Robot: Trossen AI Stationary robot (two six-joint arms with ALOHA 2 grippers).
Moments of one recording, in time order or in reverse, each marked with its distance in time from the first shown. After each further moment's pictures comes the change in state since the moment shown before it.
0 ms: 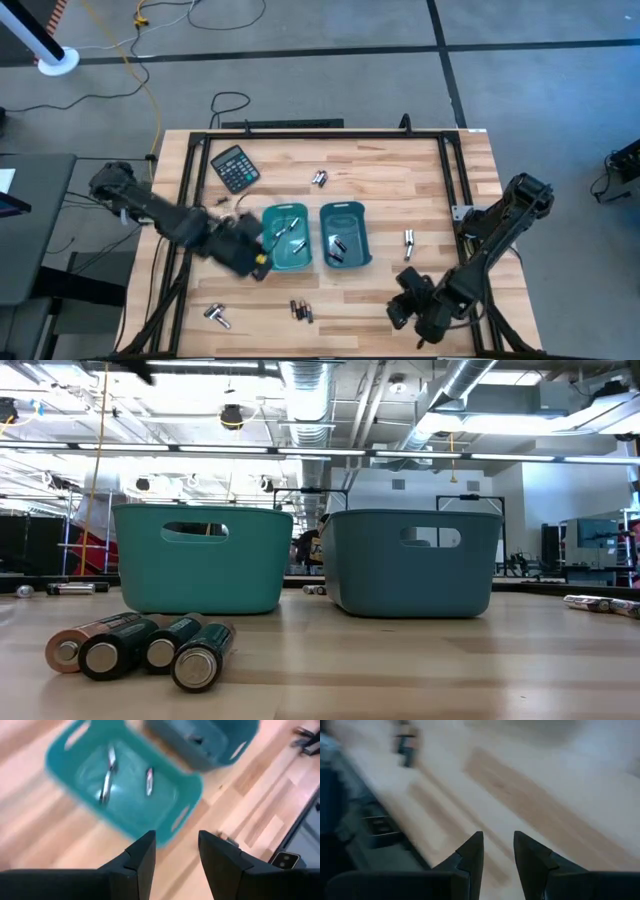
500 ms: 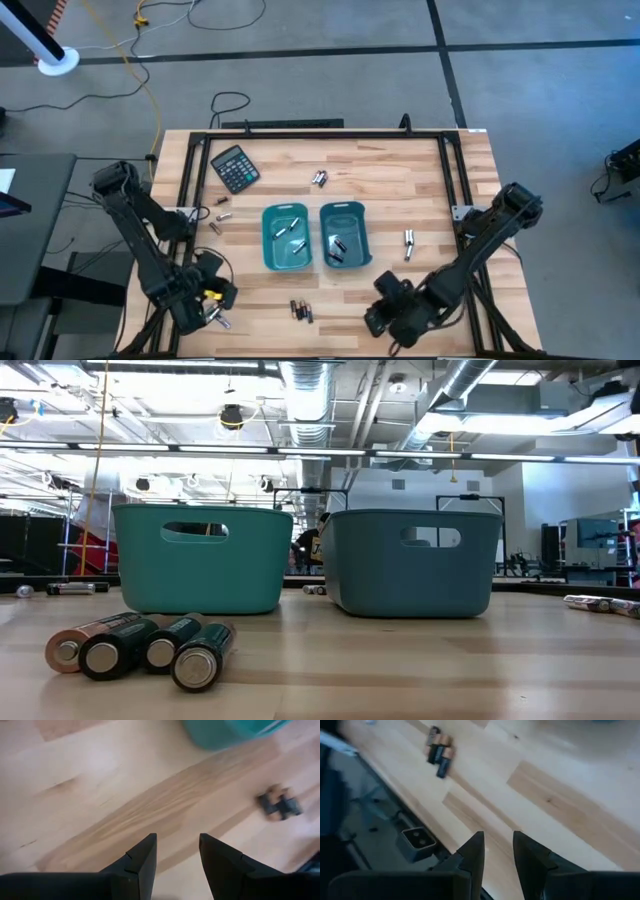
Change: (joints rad) left arm -0.470 0.011 -0.383 0.112 -0.047 -0.823; right arm -0.114 0.158 0.317 -0.146 -0.074 -0.087
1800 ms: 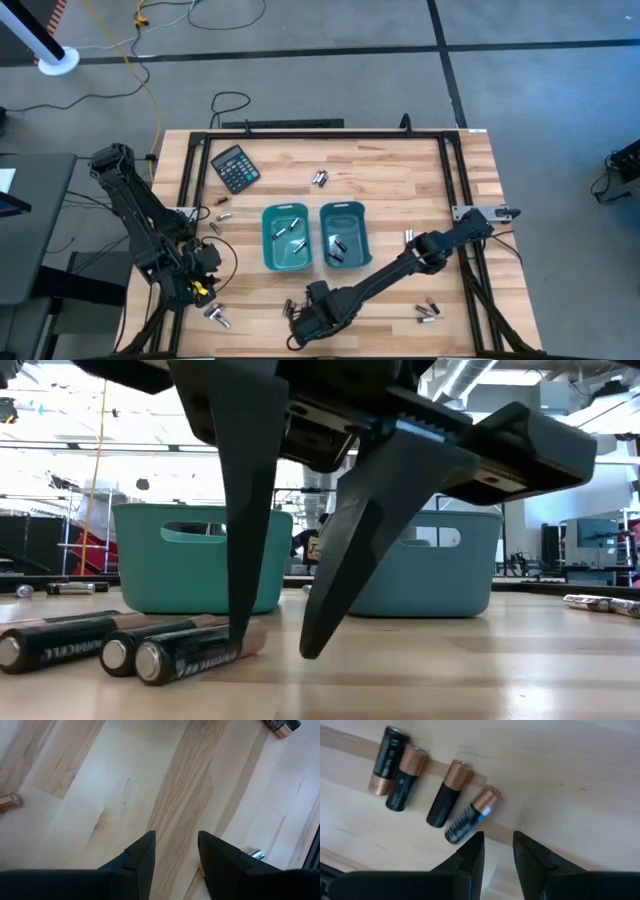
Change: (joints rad) left arm -0.004 -0.269 -0.190 0.035 0.107 0.677; right arm -0.250 0.803 0.995 -0.414 -0.296 0.128
